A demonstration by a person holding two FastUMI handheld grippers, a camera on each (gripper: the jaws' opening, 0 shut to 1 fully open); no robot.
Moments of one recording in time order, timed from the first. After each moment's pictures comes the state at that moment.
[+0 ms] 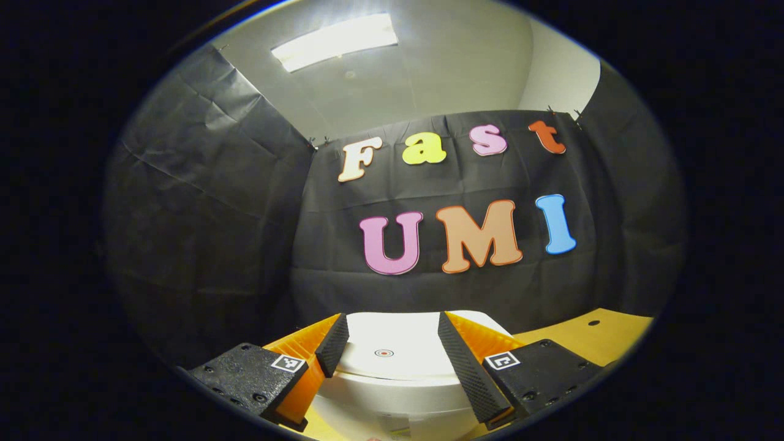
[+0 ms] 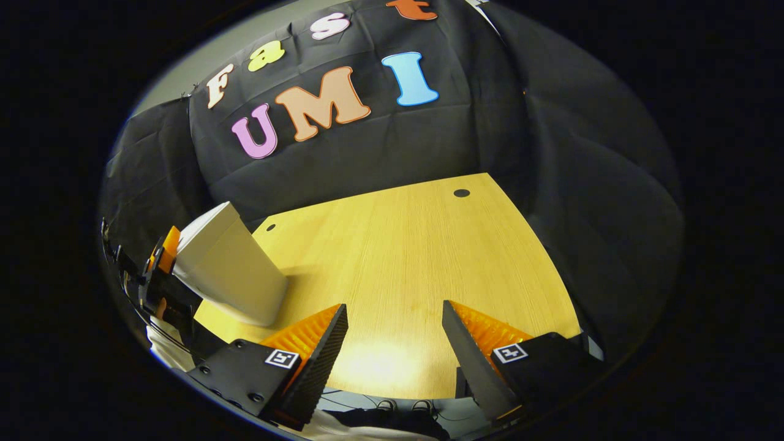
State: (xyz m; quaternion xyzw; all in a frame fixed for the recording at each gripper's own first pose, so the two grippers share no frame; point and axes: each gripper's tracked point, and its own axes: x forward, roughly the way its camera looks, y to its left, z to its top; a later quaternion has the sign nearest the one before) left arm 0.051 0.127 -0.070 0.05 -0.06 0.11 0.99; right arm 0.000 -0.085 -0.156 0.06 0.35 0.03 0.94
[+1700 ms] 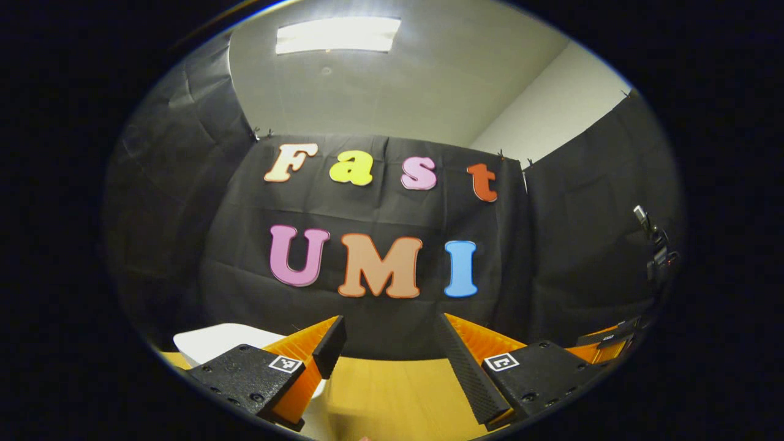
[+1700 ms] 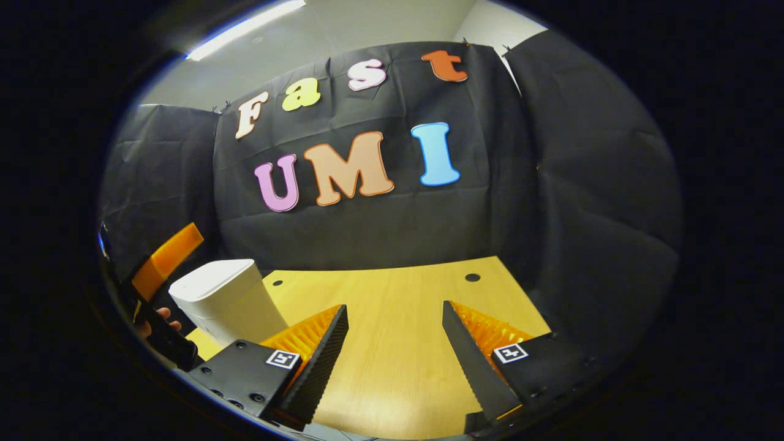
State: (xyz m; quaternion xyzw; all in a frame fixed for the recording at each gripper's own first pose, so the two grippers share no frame) left arm 0.055 -0.059 -0.015 -0.06 -0.03 -0.08 0.99; right arm 0.039 -0.039 -0.044 0.00 0.14 0.01 0.99
